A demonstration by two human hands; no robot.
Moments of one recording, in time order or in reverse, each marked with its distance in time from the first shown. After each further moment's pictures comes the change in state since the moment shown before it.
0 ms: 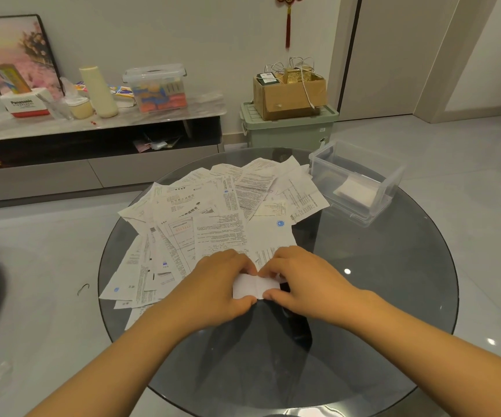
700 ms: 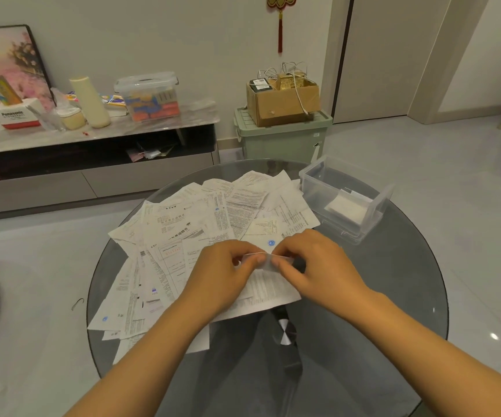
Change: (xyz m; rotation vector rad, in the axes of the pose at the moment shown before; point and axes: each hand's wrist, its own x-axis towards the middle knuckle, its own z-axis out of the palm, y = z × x) left_hand 0.041 0.031 -0.020 -0.384 0.278 -0.135; right_hand 0.004 0.022 -0.038 0.145 0.335 0.096
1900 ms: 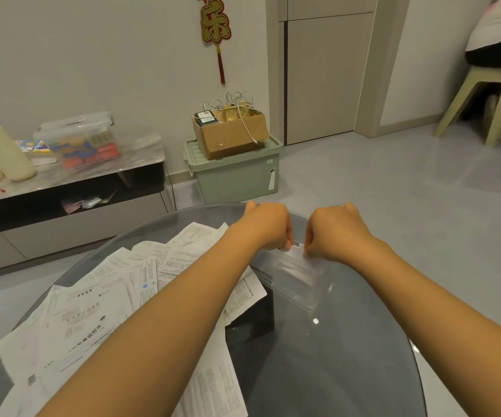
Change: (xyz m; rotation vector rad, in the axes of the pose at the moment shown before) left_hand 0.225 0.113 0.087 0.723 -0.442 0.251; right_hand 0.101 0.126 -0.095 -0.562 -0.180 0.479
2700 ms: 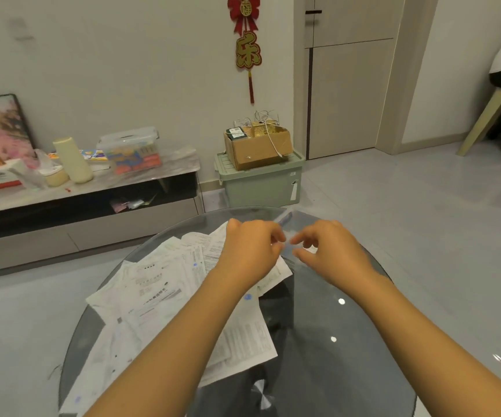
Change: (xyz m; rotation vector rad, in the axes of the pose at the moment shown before) left_hand -0.139 -0.005 -0.003 -0.202 0.418 -0.121; right_hand -0.078 -0.041 -0.008 0.496 0.228 -0.144
